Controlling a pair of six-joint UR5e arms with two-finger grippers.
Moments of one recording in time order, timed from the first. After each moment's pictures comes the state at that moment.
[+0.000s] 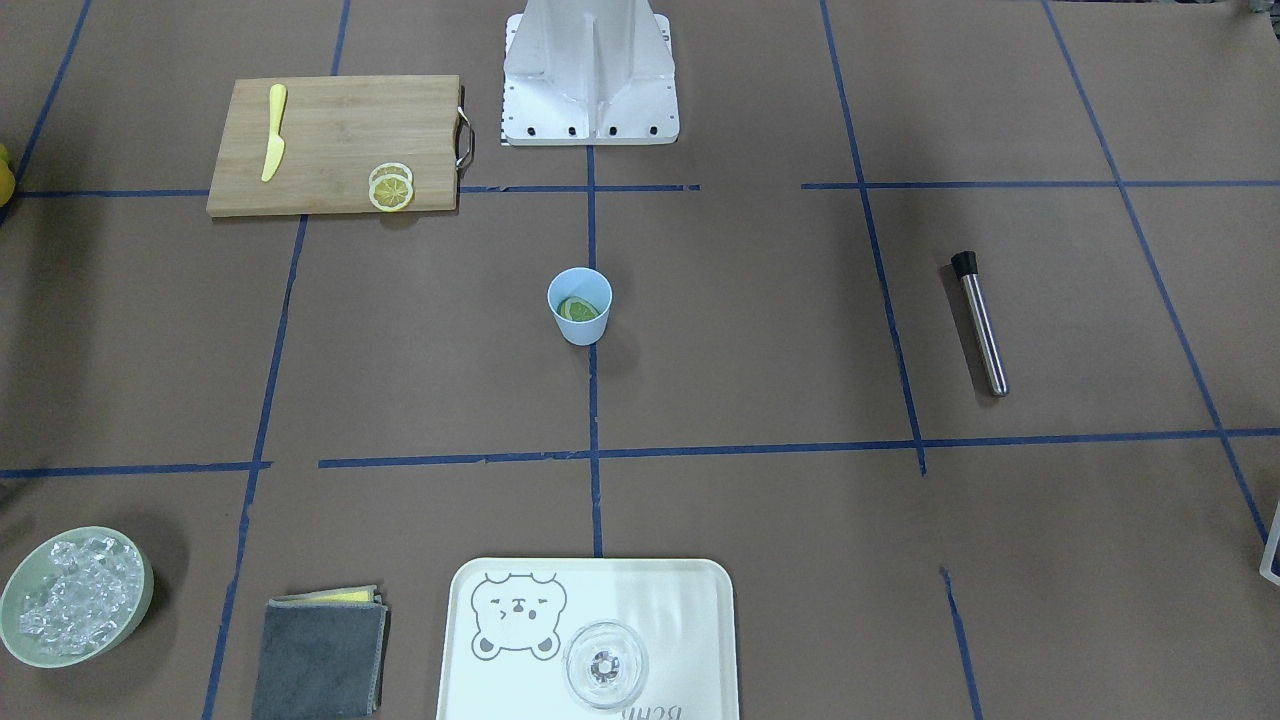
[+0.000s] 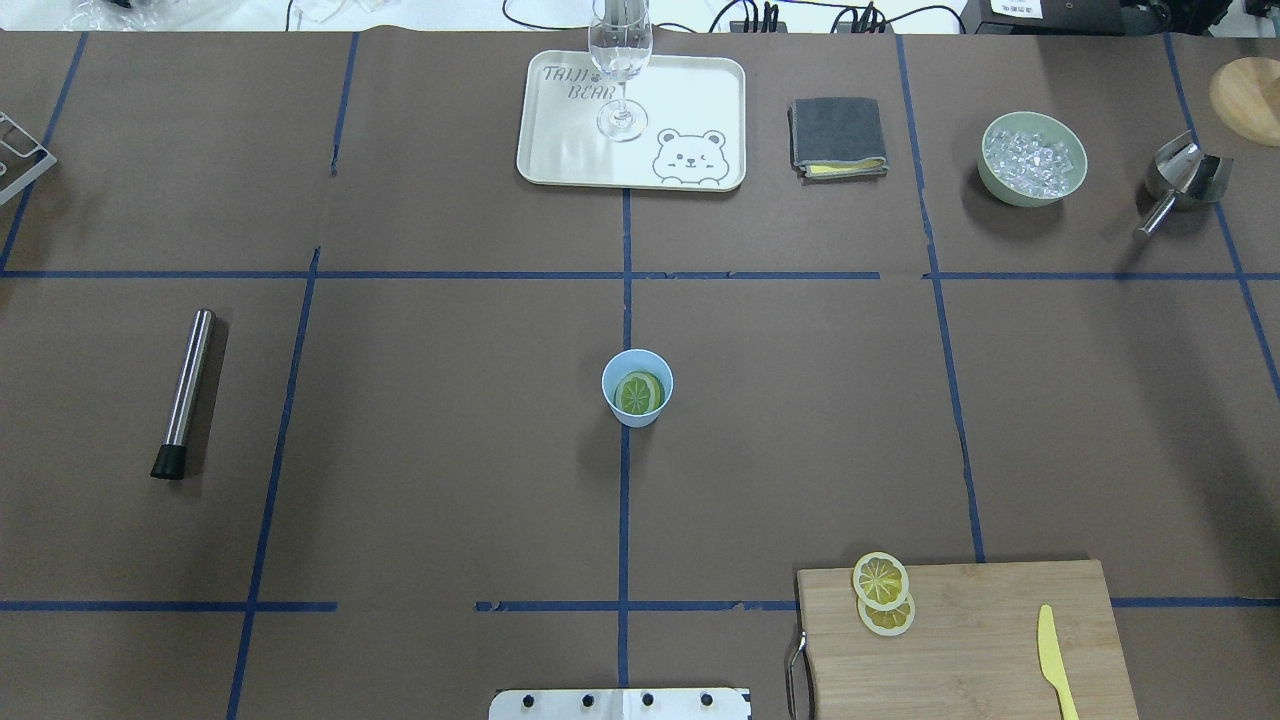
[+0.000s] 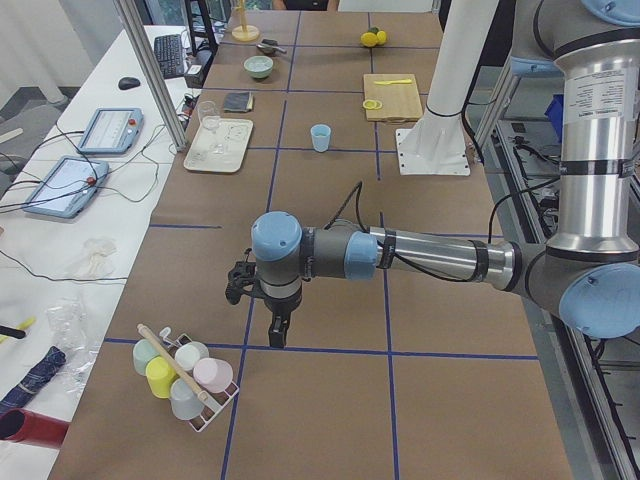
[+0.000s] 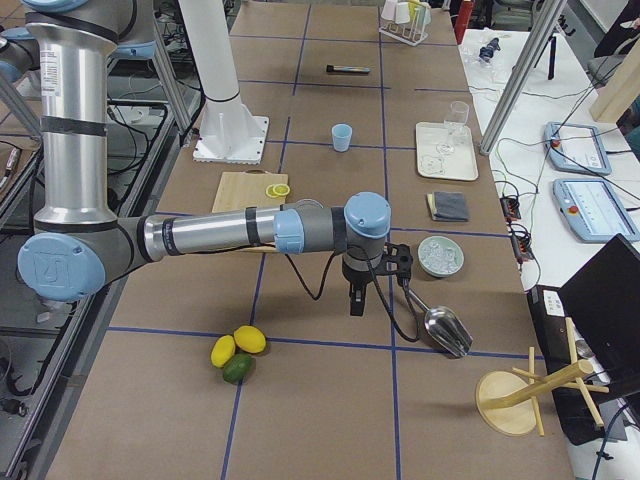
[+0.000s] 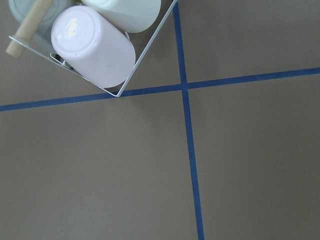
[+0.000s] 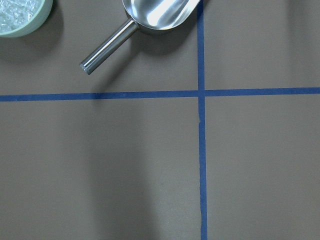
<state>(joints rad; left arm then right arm) -1.58 -1.50 -1.76 -1.50 -2.30 0.08 1.50 -1.63 1.78 -1.63 2.35 0.15</state>
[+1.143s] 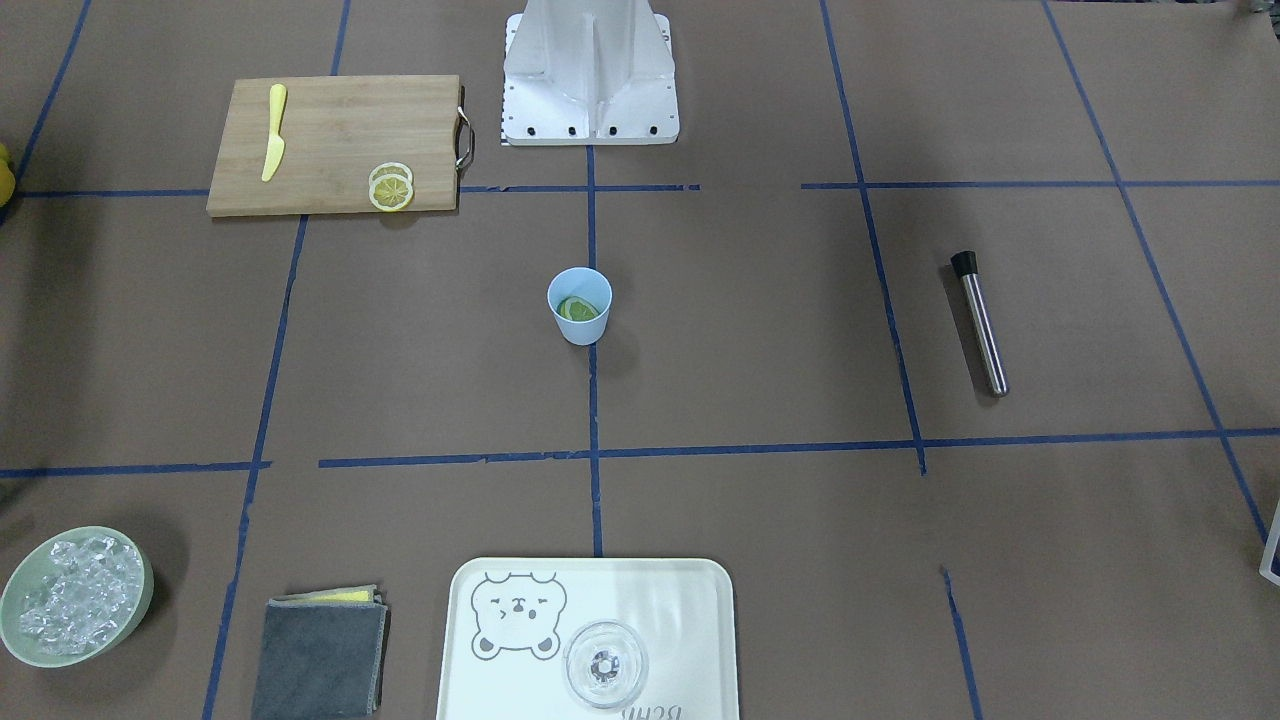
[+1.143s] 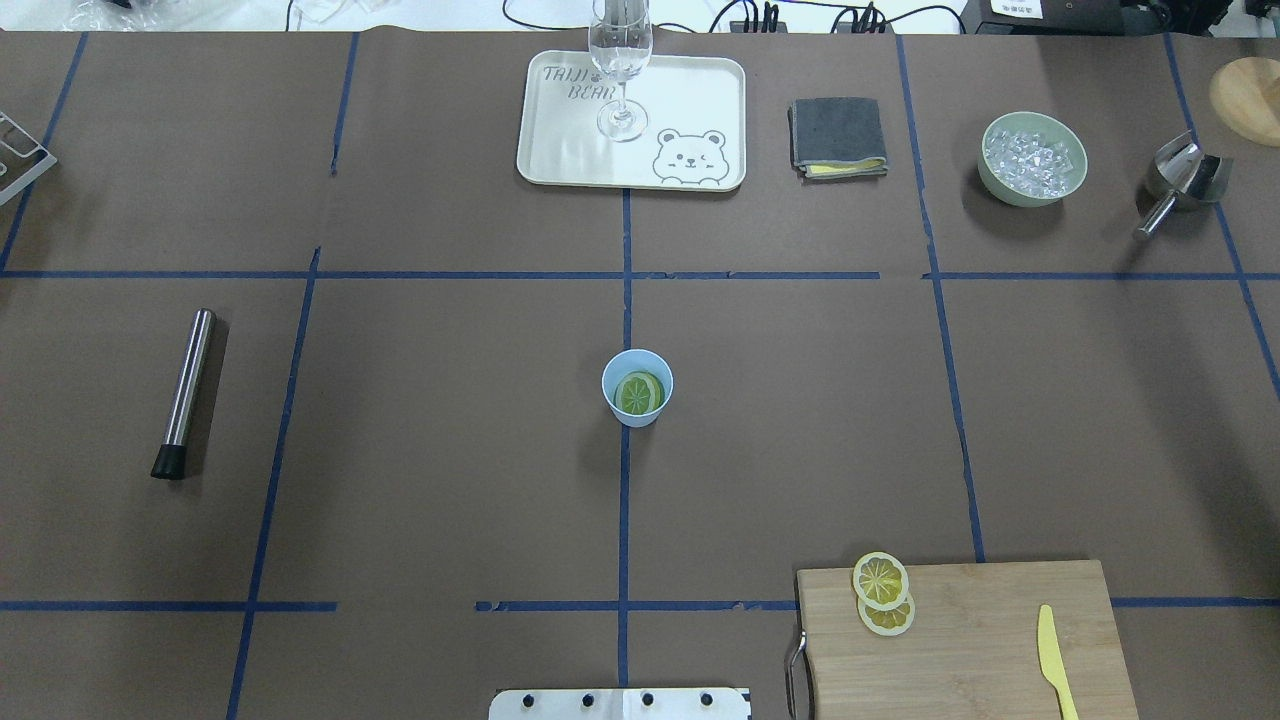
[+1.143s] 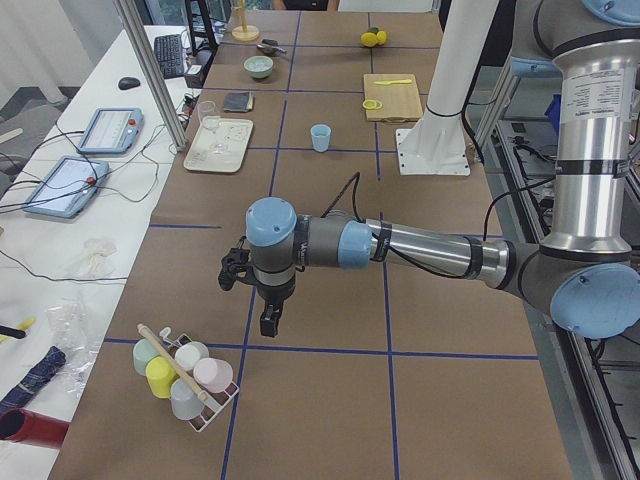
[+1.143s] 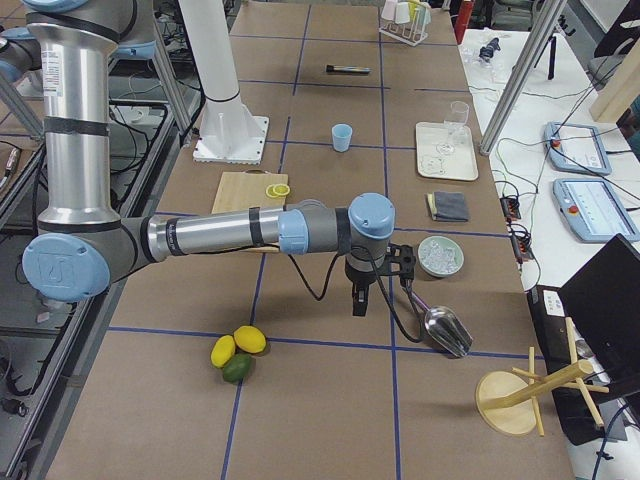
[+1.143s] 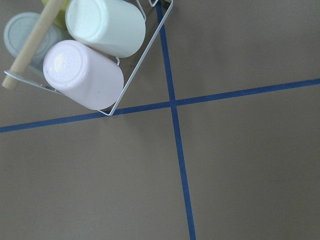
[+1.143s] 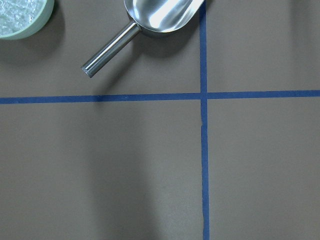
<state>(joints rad) -1.57 -1.53 -1.78 -1.50 -2.30 0.09 1.50 -1.61 1.77 -1.63 2.35 0.15</state>
